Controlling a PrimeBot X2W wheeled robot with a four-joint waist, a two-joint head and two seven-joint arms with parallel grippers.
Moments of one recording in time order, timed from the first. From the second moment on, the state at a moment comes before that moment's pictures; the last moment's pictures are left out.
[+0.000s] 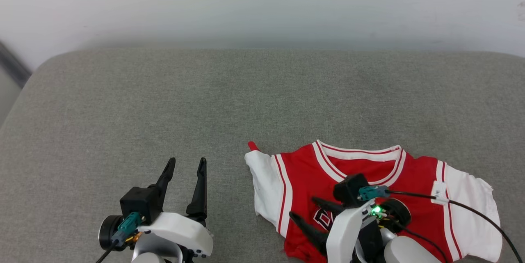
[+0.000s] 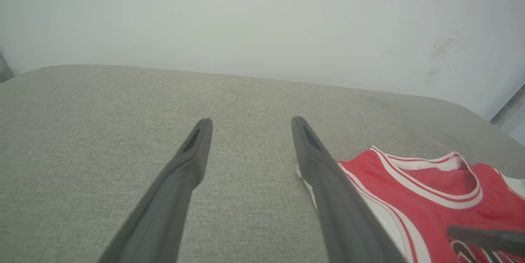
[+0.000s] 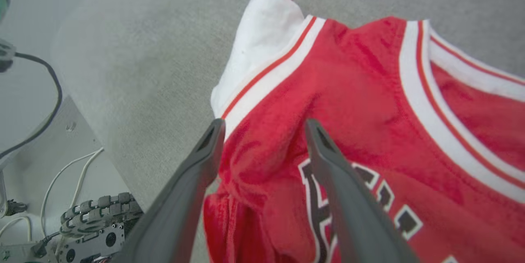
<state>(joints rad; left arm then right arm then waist) -0.13 0.27 -0.42 0.15 -0.52 0.19 -0.23 -0.28 -0.20 0.65 0.32 0.52 0.13 0.30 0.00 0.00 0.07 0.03</state>
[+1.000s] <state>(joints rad) -0.12 0.36 -0.46 0.11 -0.53 0.21 -0.06 0.06 -0.06 -0.07 -0.12 0.19 0.13 0.05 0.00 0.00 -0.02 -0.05</state>
